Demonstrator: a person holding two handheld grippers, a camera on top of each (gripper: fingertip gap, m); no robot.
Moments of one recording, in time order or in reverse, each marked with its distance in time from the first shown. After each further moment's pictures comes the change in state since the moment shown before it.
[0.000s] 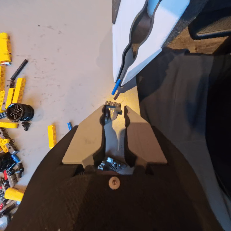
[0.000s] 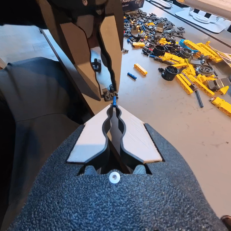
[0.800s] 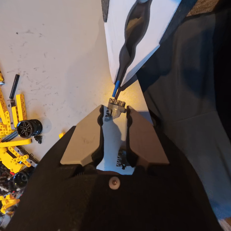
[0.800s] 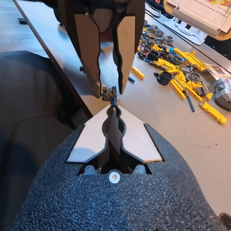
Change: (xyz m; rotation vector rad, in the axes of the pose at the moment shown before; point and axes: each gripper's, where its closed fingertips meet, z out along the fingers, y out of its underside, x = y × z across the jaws) left arm -0.006 0.009 -0.001 -0.103 0.096 0.219; right arm -0.003 -0.001 0.011 0.010 0.109 -0.082
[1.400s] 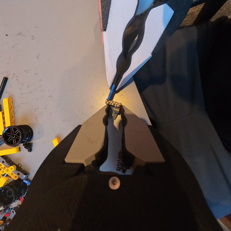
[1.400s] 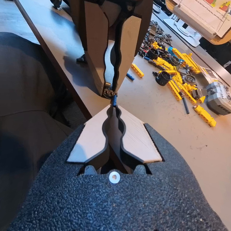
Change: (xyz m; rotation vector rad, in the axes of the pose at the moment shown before) left arm 0.004 -0.002 0.002 0.068 0.087 -0.017; right arm 0.001 0.005 0.005 -0.050 0.041 -0.086
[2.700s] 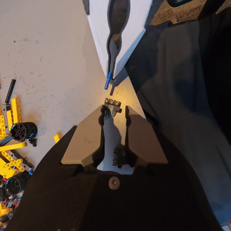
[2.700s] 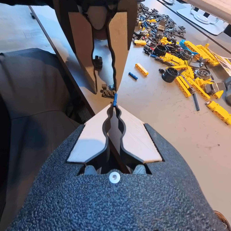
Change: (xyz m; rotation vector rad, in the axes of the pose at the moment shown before) left arm 0.006 0.002 -0.007 0.004 -0.054 0.046; right arm 0.001 -0.005 -0.015 -0.004 -0.131 0.105
